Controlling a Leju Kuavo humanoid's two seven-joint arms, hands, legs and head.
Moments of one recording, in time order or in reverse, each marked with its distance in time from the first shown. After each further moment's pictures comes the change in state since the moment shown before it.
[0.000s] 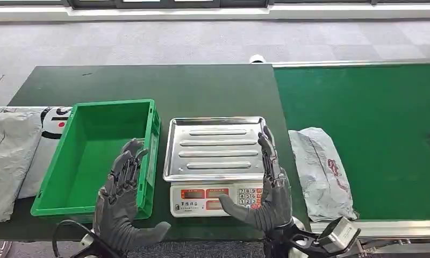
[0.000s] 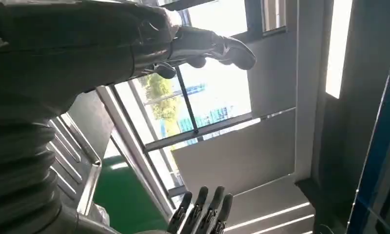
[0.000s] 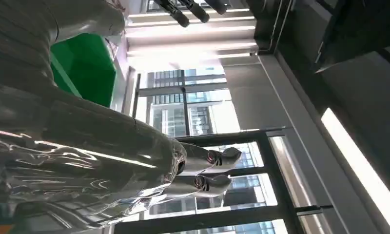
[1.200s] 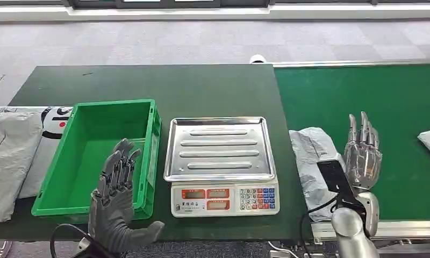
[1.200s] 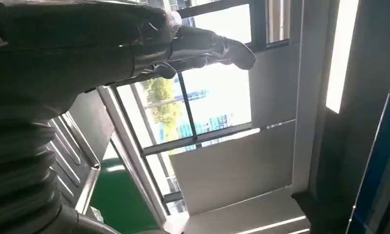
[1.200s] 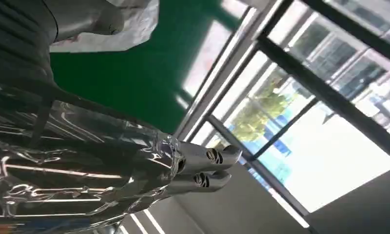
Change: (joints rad) left arm 0.022 0.005 0.000 -0.008 0.026 0.015 -0.014; right arm -0.170 -0.124 -0.569 0.315 0.889 -0.497 0.393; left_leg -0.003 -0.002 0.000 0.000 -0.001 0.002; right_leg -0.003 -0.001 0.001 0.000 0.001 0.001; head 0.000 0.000
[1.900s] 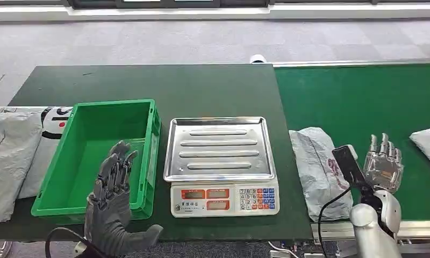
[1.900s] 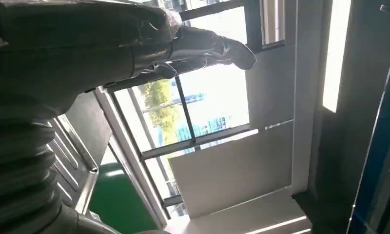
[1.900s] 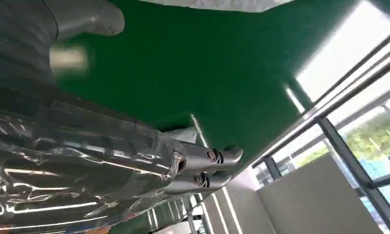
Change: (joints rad) left arm 0.017 0.000 0.006 -0.030 -0.006 0.026 0.000; right arm -0.094 -0.088 -0.146 0.276 0.210 0.088 0.248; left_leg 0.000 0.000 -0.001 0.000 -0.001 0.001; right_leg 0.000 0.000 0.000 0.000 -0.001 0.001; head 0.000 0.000
